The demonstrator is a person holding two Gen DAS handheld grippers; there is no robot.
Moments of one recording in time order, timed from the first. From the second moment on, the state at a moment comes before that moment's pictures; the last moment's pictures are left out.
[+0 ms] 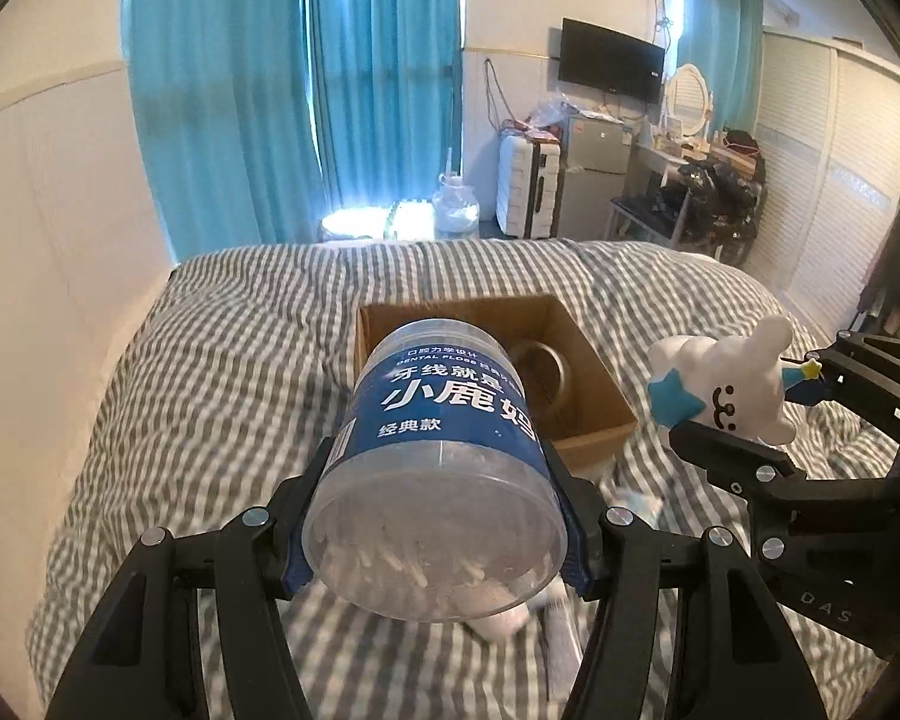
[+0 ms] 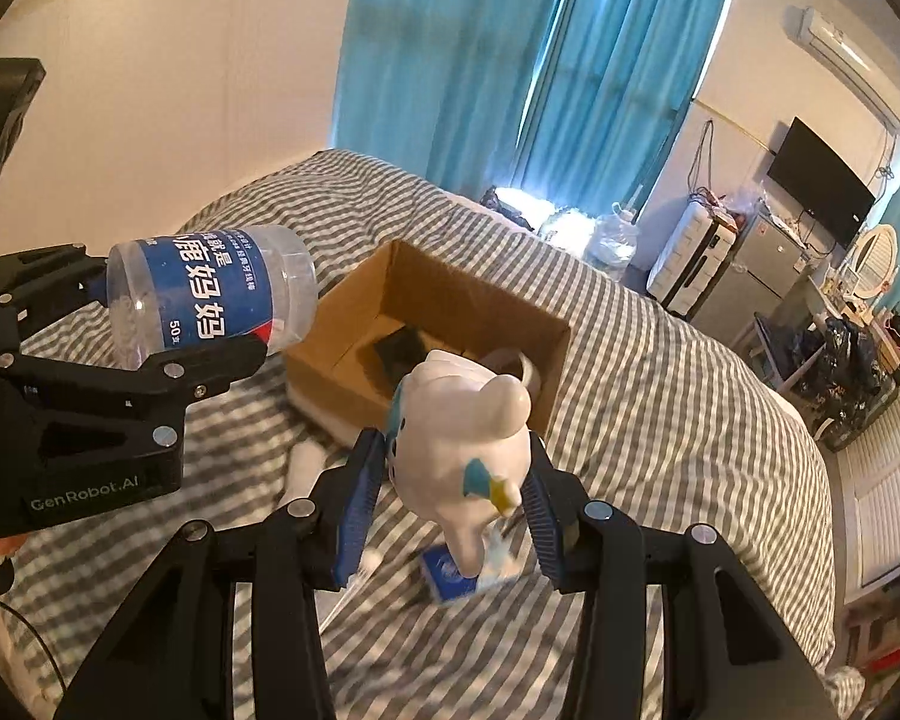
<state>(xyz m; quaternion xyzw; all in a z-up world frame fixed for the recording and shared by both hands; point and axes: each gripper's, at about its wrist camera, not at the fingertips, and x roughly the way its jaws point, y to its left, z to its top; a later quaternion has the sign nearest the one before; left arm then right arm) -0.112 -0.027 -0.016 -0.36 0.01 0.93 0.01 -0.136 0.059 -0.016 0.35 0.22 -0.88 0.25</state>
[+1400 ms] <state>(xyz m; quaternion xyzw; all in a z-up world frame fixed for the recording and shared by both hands) -0.291 -0.011 -0.124 -0.46 0.04 0.89 0.03 -0.297 0.029 -0.143 0.44 0.19 -0.83 0.28</state>
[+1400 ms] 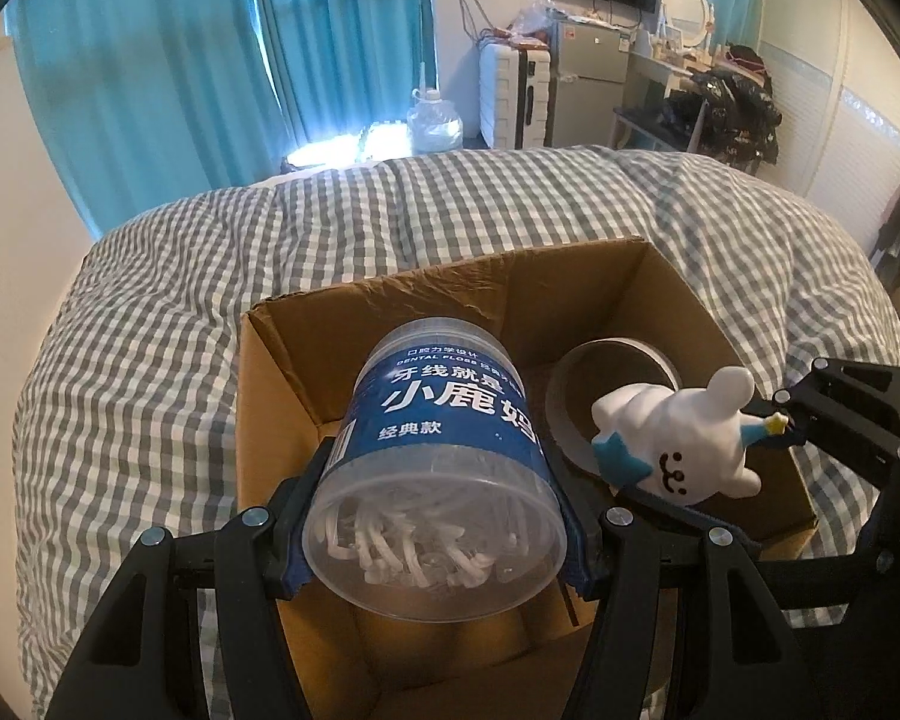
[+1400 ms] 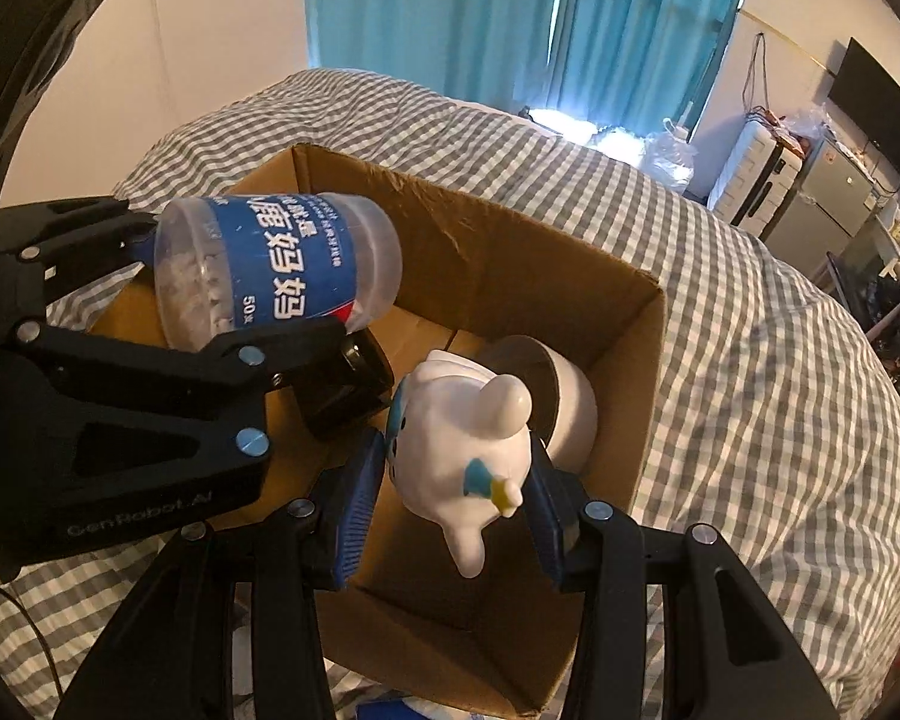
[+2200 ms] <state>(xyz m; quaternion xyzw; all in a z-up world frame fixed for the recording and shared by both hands) -0.190 -0.027 0.019 -0.35 0.02 0.94 0.03 -0.210 0.097 -0.012 0.35 0.15 -0.90 0.21</state>
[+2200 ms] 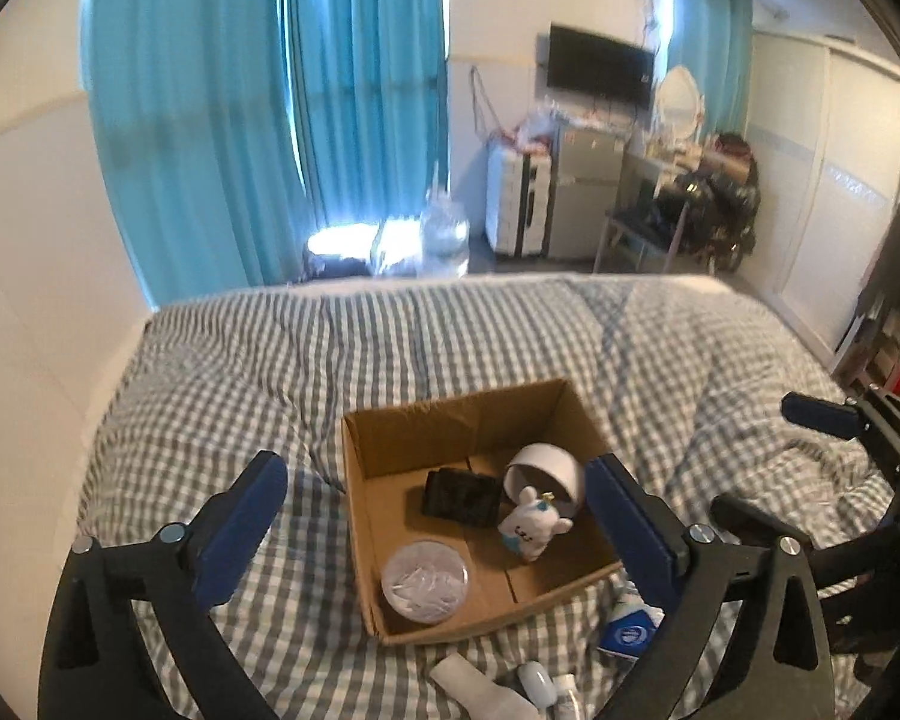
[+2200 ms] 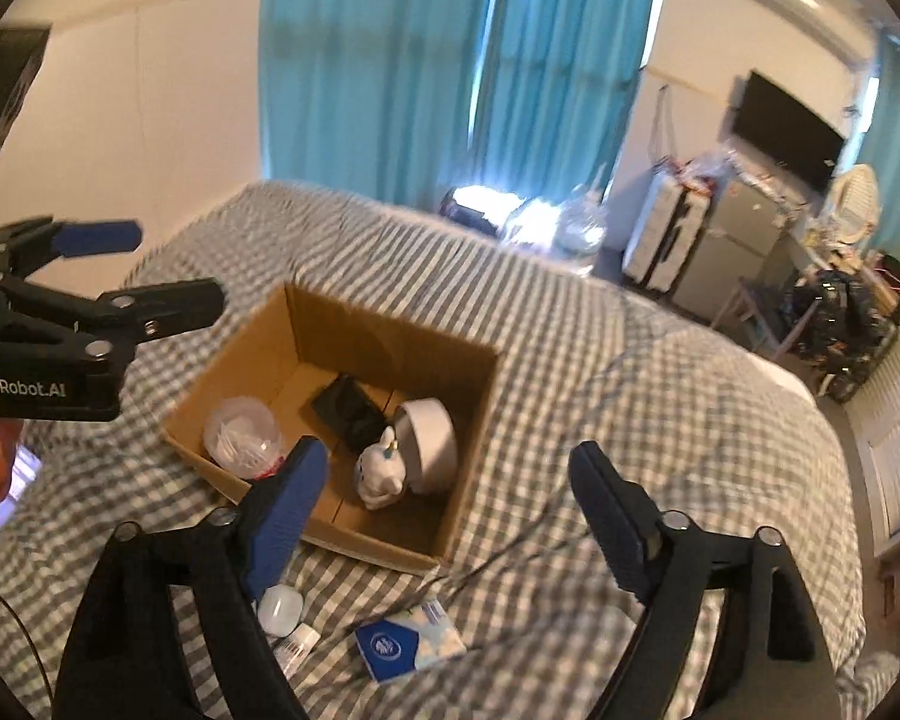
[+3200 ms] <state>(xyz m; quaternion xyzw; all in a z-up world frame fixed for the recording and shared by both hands) -0.076 -0.033 -0.041 -0.33 -0.01 0.94 -0.06 -0.101 0.151 -0.033 0.31 0.06 -0.94 0.12</state>
